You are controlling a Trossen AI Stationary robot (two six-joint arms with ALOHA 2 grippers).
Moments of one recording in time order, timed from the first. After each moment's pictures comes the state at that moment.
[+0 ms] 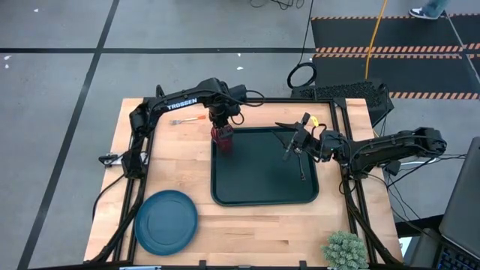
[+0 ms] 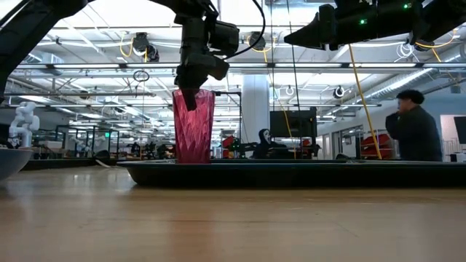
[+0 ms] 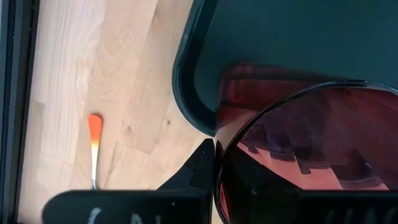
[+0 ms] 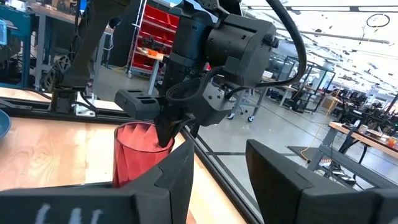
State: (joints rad) left arm 0.42 2.04 1.95 -1.45 -0.02 0.03; right arm -0.03 1.05 0.43 0.68 0.45 -0.33
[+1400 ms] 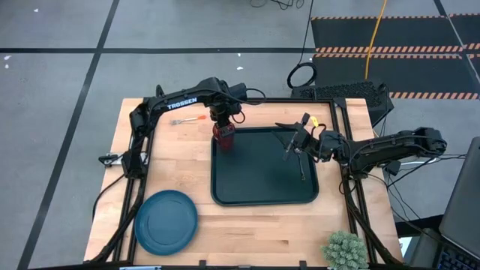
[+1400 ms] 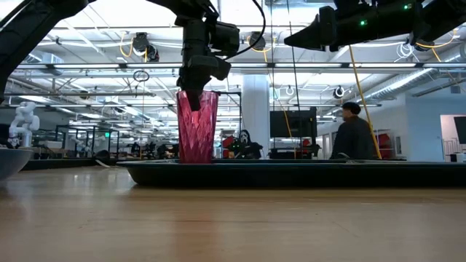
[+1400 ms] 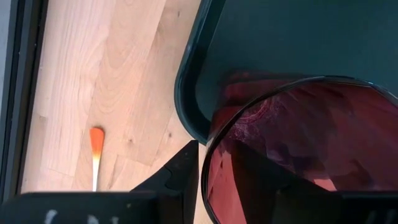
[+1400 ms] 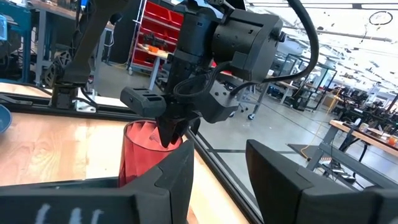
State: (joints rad) left arm 0.43 2.04 1.95 -1.41 -0.01 0.04; right arm -0.03 1.05 0.43 0.66 0.45 -0.33
